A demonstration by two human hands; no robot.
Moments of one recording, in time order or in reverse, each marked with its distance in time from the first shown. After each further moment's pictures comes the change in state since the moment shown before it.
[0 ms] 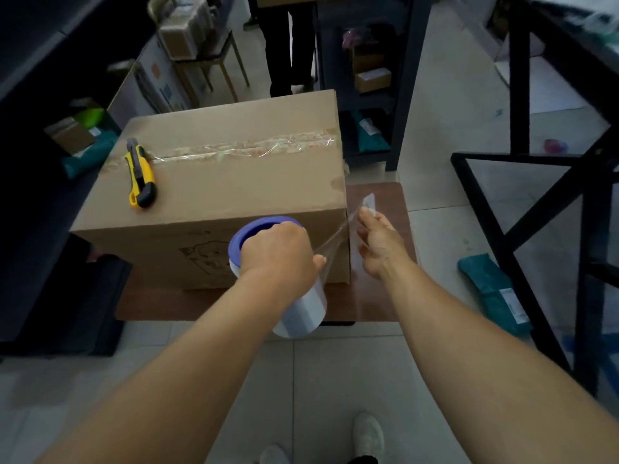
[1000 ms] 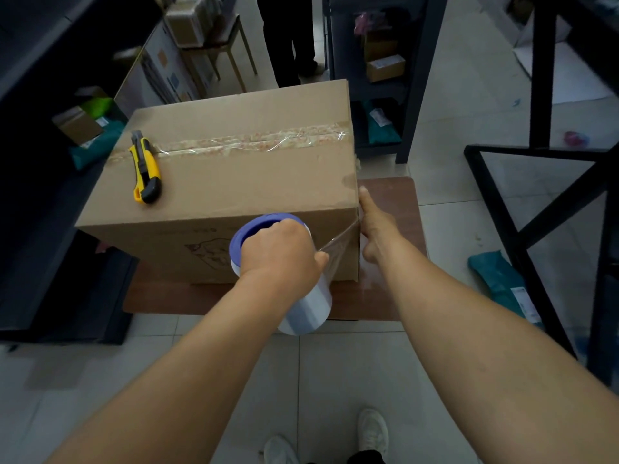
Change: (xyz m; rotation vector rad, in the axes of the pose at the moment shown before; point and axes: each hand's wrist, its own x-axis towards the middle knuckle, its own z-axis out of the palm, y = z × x) left_hand 0.009 -0.008 0.006 -0.047 0.021 -0.043; right_hand 0.039 0.000 0.022 -0.209 0.058 0.135
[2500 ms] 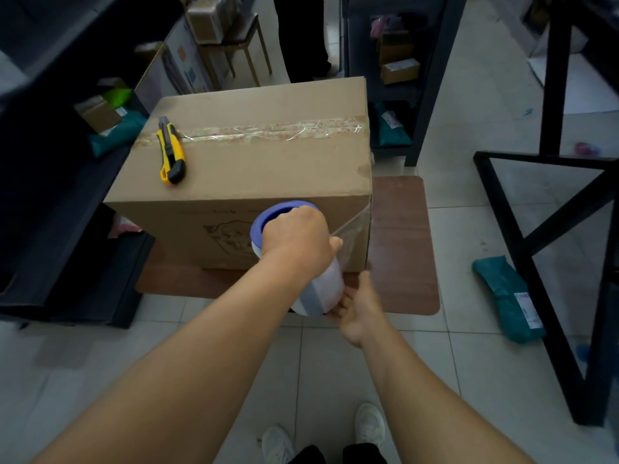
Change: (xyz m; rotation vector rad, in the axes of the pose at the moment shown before) left_hand -0.007 -0.002 0.003 -0.027 0.017 0.030; right_hand -0.056 0.128 -0.016 0.180 -0.095 0.306
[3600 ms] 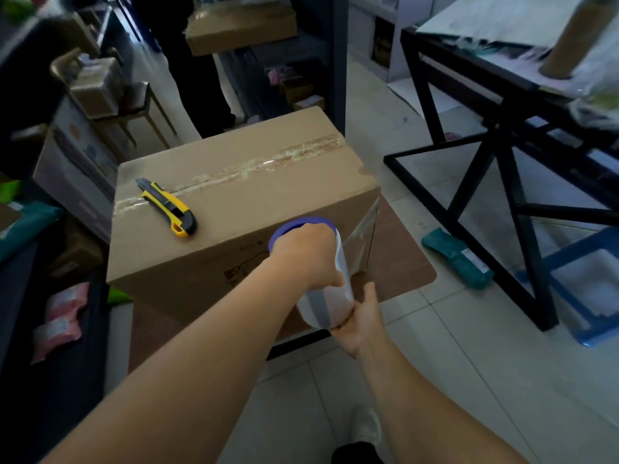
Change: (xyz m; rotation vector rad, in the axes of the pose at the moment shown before) left_hand -0.003 -0.095 -0.027 0.070 -0.235 0.607; right_hand -0.019 0.081 0.088 0.540 -0.013 -0.240
